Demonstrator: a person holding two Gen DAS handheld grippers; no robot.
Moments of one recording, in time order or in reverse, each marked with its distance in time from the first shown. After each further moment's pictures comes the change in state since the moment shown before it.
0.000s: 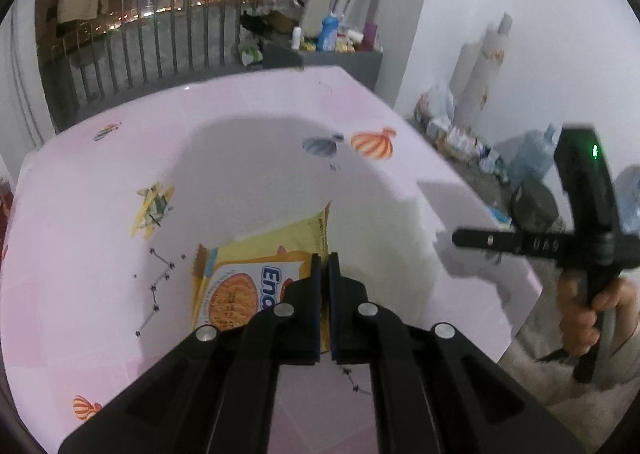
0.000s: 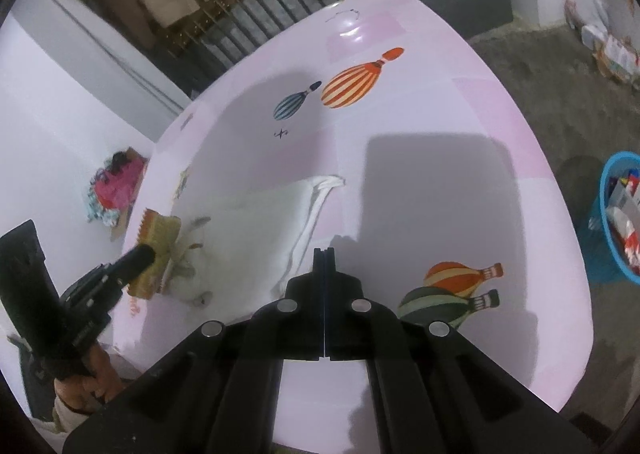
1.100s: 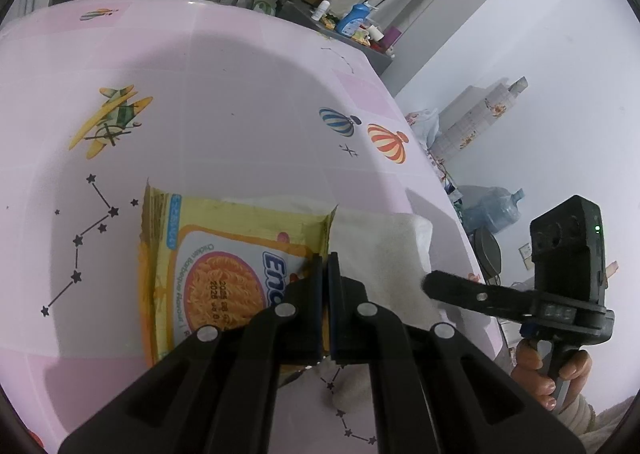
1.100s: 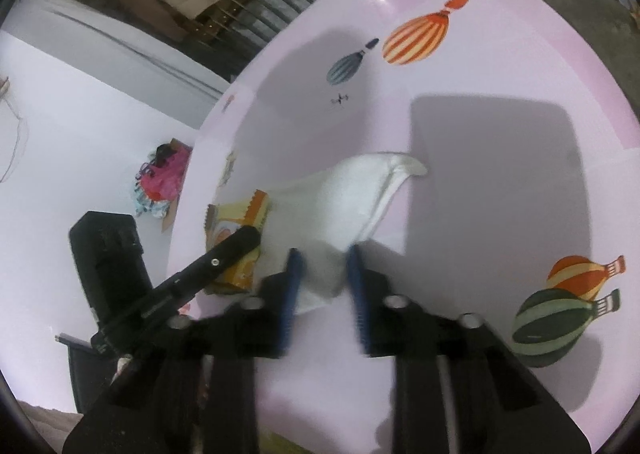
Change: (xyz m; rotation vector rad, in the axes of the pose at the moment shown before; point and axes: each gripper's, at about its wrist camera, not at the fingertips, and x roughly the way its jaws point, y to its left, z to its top) left arm 0.054 0.049 -0.013 -0.321 0.074 -0.232; right arm 0.039 0.021 0.003 0.061 0.094 0.205
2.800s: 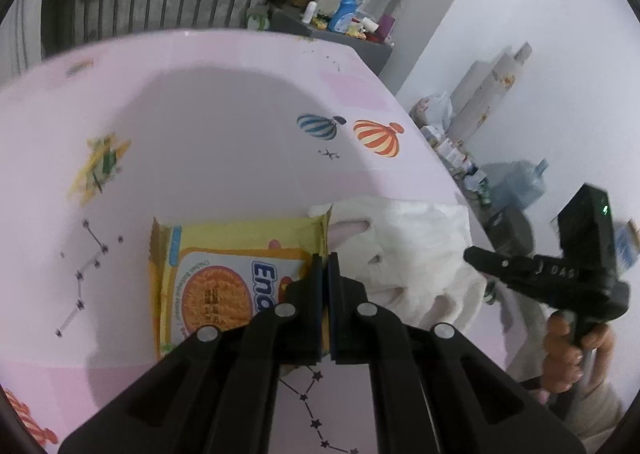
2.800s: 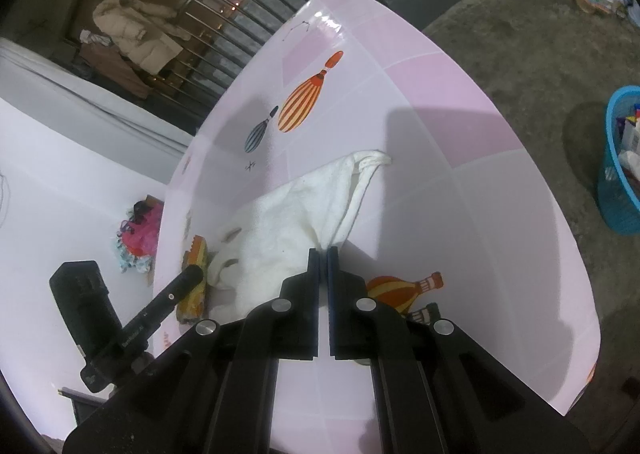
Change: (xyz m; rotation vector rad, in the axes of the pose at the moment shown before) left arm 0.003 -0.044 0.002 0.162 -0.009 0.149; right arm -0.053 -0.054 -0.008 0.126 -0.153 -0.094
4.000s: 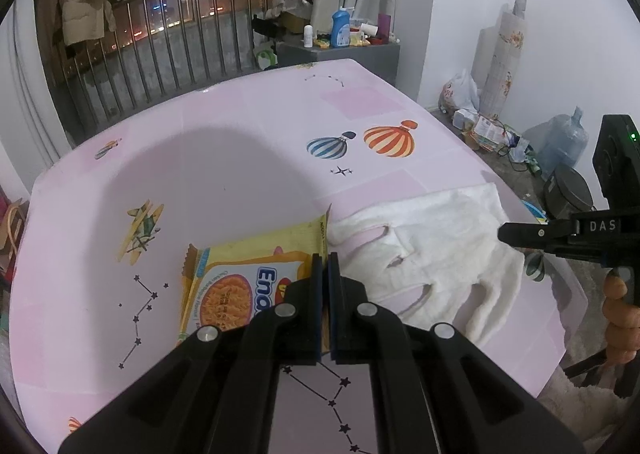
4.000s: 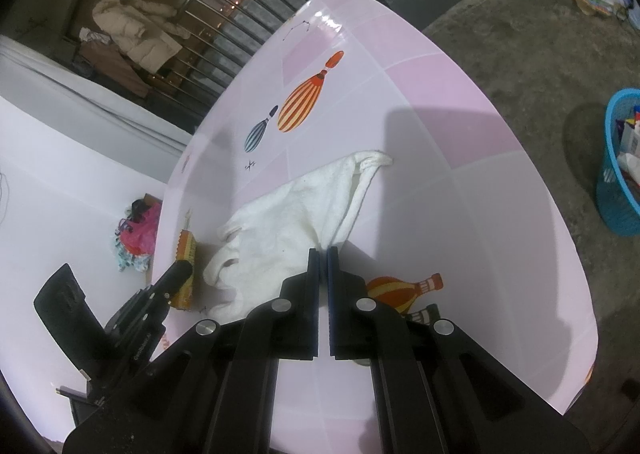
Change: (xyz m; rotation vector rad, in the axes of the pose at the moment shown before) left arm -0.003 -0.031 -0.004 0.219 -0.064 0.229; right arm 0.001 -0.001 0.000 -0.012 0.001 -0.011
